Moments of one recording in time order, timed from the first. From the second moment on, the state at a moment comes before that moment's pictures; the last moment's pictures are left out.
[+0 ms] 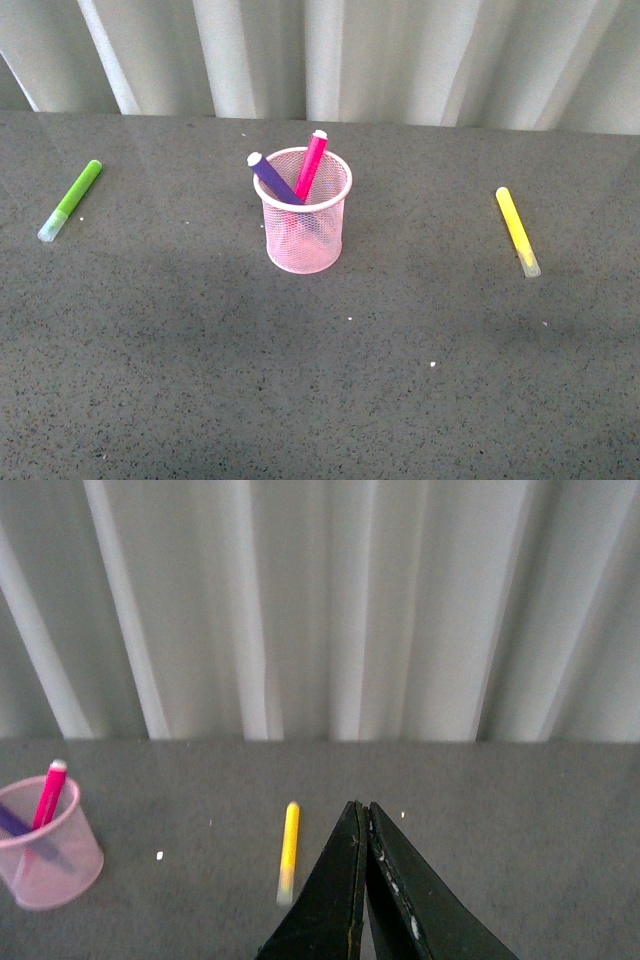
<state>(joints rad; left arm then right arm) 0.00 0.00 0.01 0.00 0.00 0.00 0.00 0.07 0.02 0.04 0.00 -0.01</state>
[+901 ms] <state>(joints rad) 0.00 0.00 0.01 0.00 0.00 0.00 0.00 0.00 0.02 0.00 0.00 0.00</state>
